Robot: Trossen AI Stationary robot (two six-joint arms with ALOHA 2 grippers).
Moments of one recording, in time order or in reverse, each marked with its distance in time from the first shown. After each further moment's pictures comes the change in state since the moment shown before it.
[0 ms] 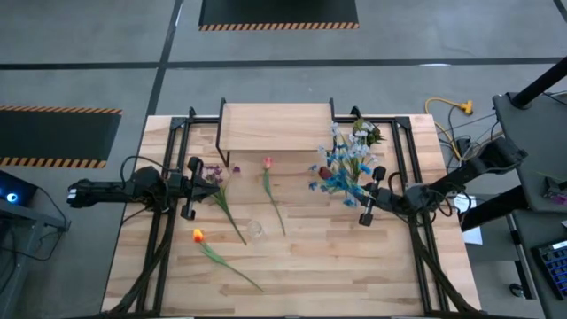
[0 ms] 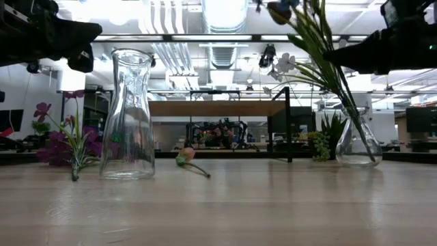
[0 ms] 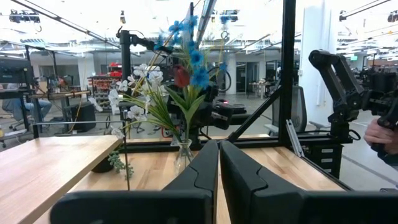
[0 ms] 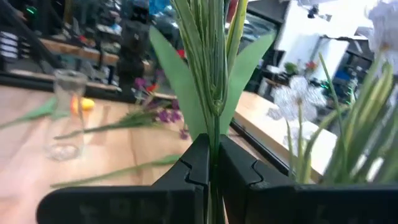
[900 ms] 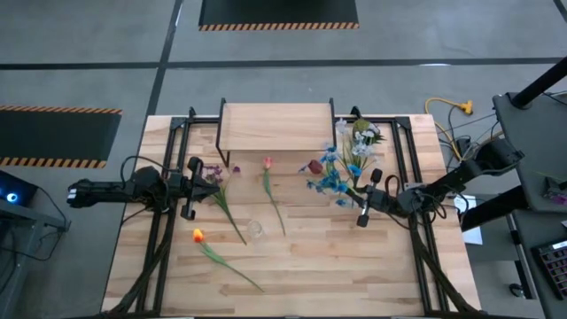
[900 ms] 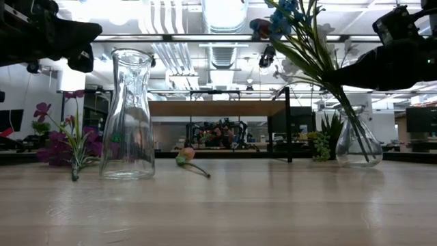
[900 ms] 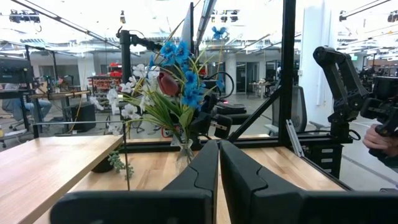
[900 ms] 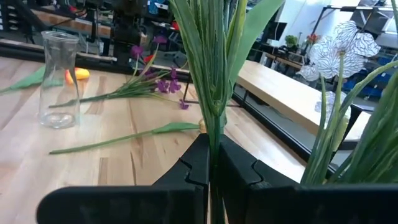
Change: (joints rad) left arm 0.000 0.000 0.000 0.000 0.000 0.000; right arm 0.000 0.088 0.000 -0.060 0.040 0.109
